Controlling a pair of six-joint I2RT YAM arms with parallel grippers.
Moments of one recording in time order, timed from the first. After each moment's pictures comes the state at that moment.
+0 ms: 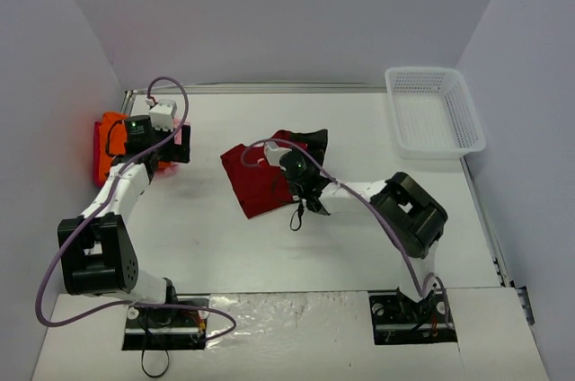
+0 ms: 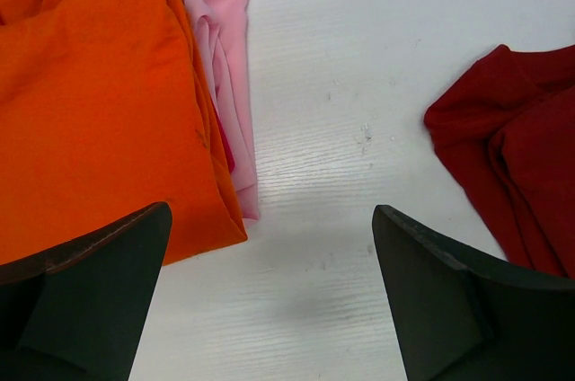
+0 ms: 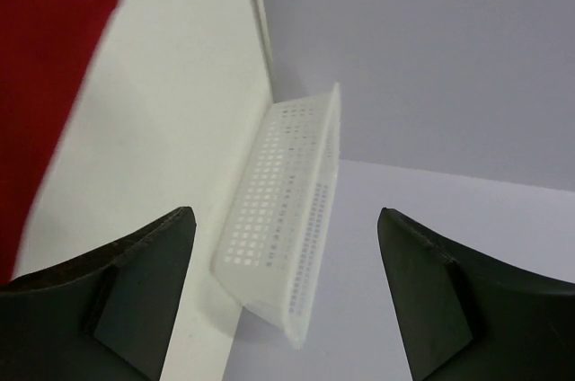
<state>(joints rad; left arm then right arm) 0.09 1.45 1.00 -0.15 0.18 0.16 0.81 1.92 0.97 0.53 0.91 -1.16</state>
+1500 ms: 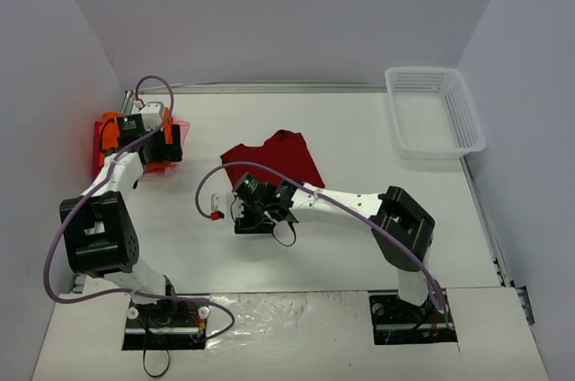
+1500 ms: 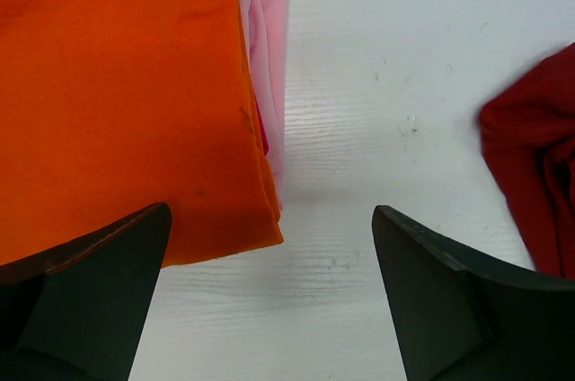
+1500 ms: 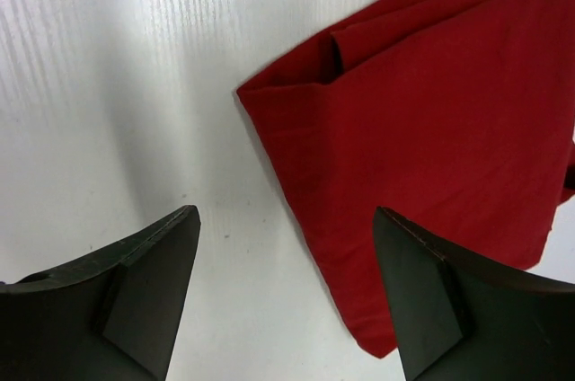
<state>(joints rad) 0.18 1.59 1.09 -0.22 0.20 0.10 1.08 1.87 1.35 -0.46 0.12 -0.61</state>
